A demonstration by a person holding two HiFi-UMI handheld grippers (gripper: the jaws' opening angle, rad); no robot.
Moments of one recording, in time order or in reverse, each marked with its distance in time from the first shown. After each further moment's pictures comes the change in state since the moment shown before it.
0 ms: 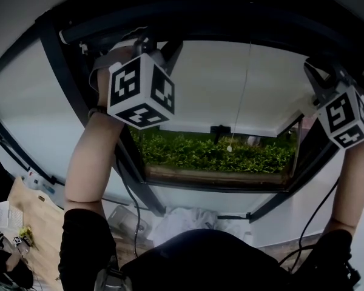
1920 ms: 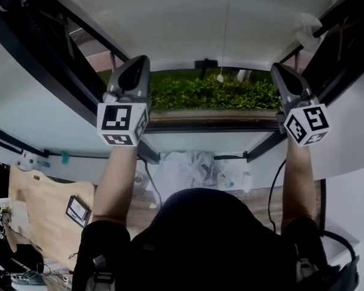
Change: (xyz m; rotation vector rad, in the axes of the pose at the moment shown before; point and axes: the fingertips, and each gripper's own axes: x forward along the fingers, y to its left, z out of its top) left arm -0.028 -0.231 -0.091 -1.040 -0.149 0.016; right arm 0.012 0.230 -0.073 1.075 -0.322 0.063
